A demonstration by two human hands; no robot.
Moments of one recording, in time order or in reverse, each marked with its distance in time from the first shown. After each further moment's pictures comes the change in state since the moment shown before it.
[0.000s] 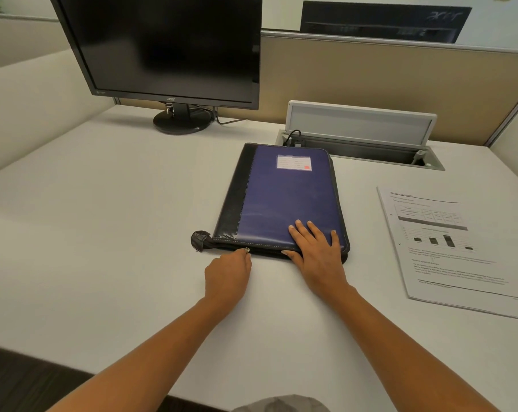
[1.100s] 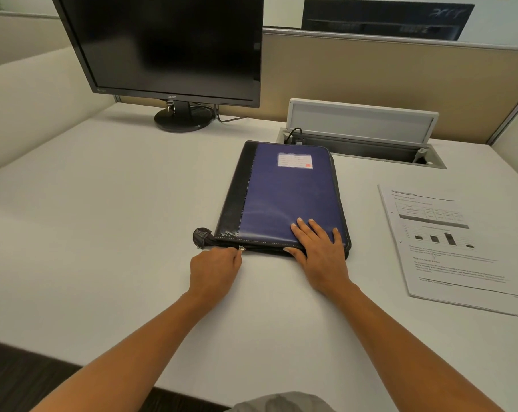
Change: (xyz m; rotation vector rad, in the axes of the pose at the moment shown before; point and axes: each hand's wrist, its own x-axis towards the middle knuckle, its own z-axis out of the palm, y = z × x) left_hand 0.003 -0.025 -0.010 0.149 0.064 0.083; right_hand -0.001 0.004 0.000 0.033 0.021 0.007
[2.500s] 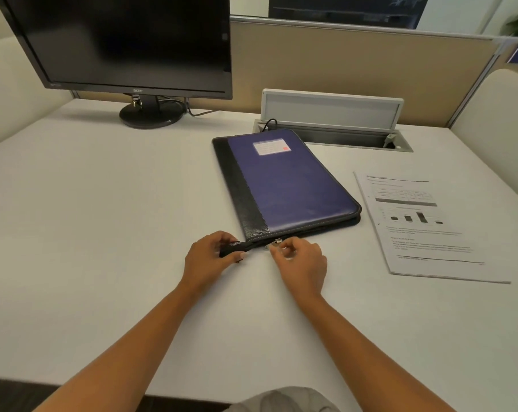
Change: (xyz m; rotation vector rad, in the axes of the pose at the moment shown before) left_hand 0.007 -0.003 -0.003 -0.957 -0.137 -0.042; right_hand -0.032 -0.054 -0.004 0.421 0.267 0.536
